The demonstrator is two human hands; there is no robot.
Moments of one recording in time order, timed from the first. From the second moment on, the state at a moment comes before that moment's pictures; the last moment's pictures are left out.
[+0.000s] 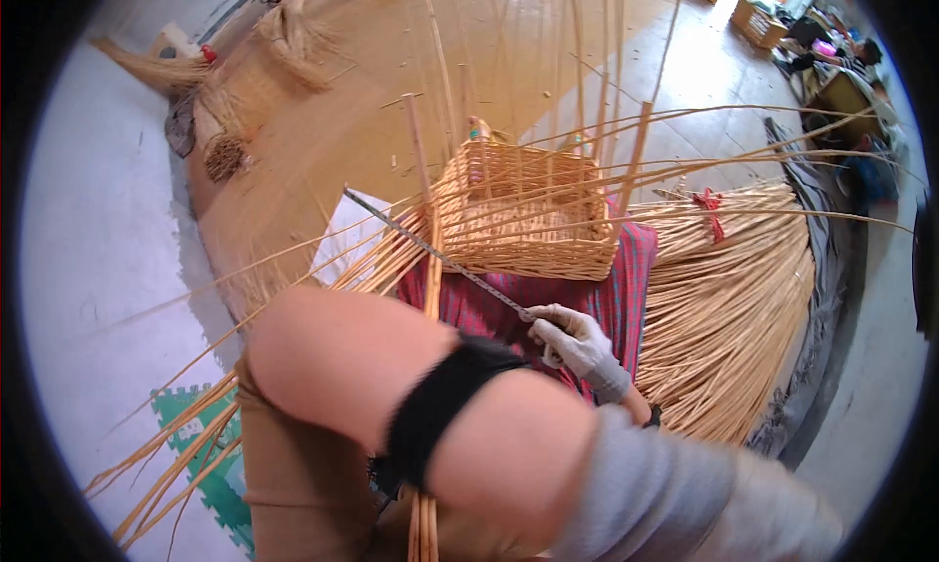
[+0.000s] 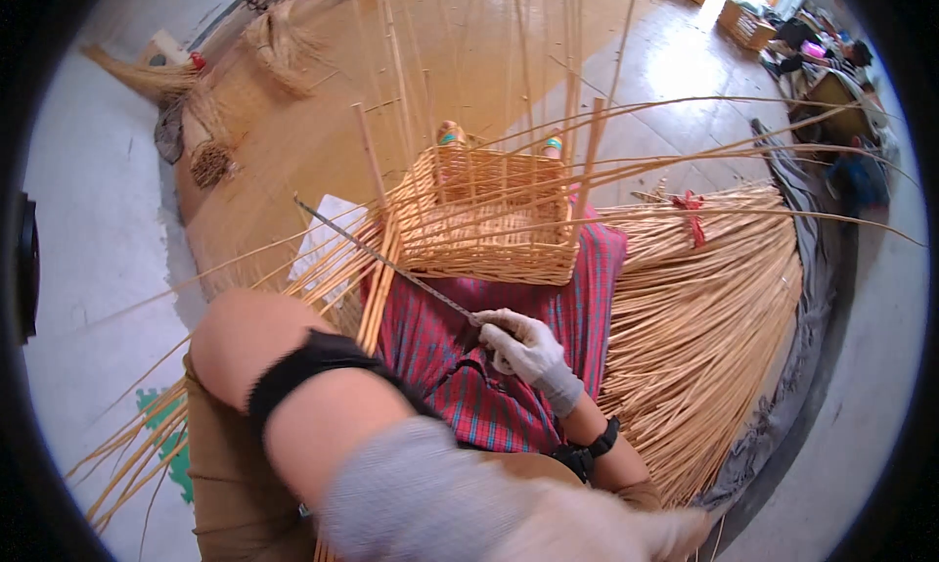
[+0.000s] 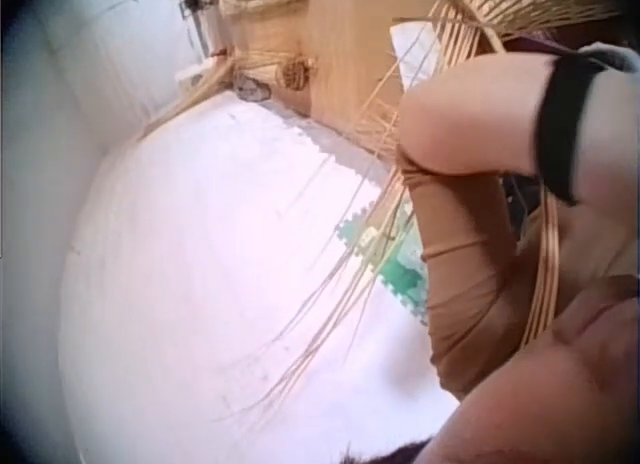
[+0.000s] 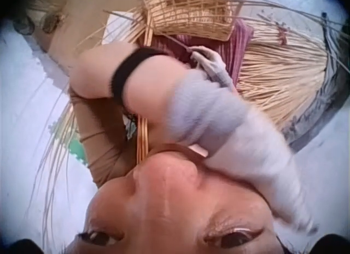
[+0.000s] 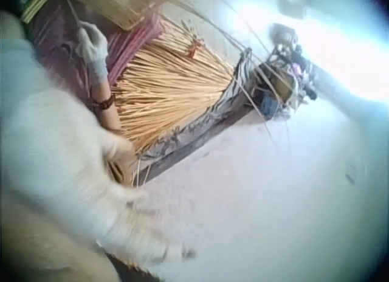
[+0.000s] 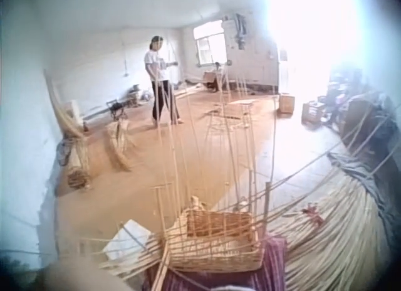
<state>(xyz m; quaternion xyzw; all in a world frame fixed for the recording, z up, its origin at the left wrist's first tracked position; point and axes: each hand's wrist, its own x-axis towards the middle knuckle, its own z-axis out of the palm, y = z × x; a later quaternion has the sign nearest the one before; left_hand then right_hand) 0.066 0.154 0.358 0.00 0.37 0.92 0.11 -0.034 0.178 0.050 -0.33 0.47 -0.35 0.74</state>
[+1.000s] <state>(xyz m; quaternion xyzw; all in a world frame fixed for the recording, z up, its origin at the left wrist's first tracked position) 0.214 0.078 0.157 -0.37 0.59 0.53 -0.49 -0.160 0.134 0.075 -0.48 0.46 -0.58 0.47</state>
